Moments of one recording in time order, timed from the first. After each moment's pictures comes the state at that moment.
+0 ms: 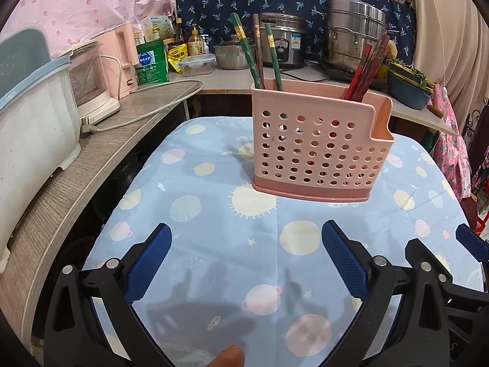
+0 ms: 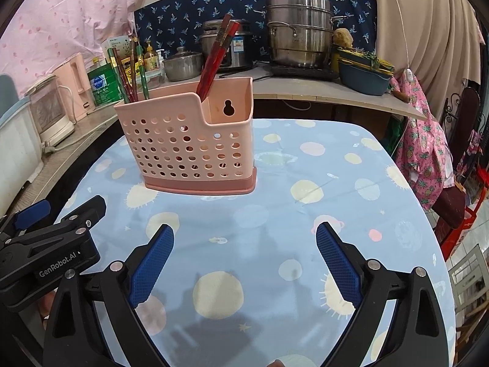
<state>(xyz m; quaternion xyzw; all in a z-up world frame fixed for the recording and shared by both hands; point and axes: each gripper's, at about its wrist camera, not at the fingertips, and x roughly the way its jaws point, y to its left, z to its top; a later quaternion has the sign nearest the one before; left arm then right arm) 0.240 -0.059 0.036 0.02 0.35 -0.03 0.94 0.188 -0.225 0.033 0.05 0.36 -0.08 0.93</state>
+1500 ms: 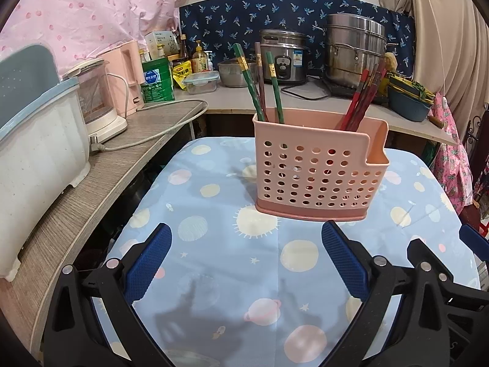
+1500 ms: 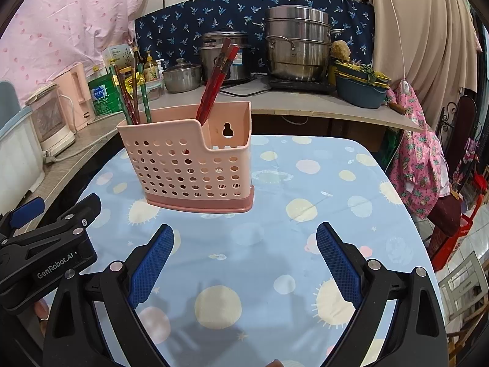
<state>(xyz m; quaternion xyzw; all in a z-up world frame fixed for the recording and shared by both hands) 0.235 -0.062 0.058 0.03 0.32 -0.02 0.95 0.189 -0.224 0.055 0.04 0.33 -0.08 0.94</state>
